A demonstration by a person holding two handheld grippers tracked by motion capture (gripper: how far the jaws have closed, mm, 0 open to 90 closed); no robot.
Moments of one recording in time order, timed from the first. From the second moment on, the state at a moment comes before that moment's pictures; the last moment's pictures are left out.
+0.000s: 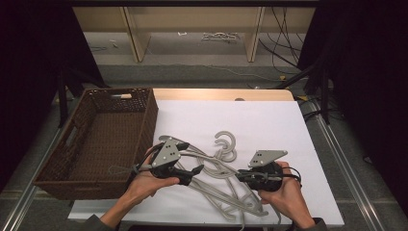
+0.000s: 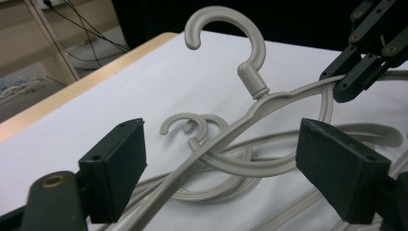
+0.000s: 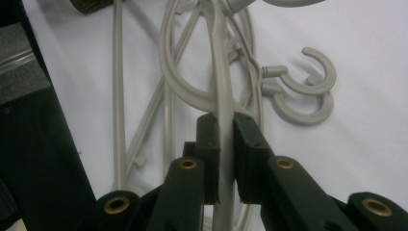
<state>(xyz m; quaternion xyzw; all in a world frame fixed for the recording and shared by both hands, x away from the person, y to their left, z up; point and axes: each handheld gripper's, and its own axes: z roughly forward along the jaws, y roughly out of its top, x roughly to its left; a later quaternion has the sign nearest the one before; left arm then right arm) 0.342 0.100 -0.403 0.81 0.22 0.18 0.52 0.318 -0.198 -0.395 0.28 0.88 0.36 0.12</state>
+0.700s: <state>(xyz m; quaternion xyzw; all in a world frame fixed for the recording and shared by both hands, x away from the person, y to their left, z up) 0.357 0.074 -0.410 0.90 0.12 0.13 0.40 0.309 -0.189 -0.392 0.22 0.90 0.35 0.11</state>
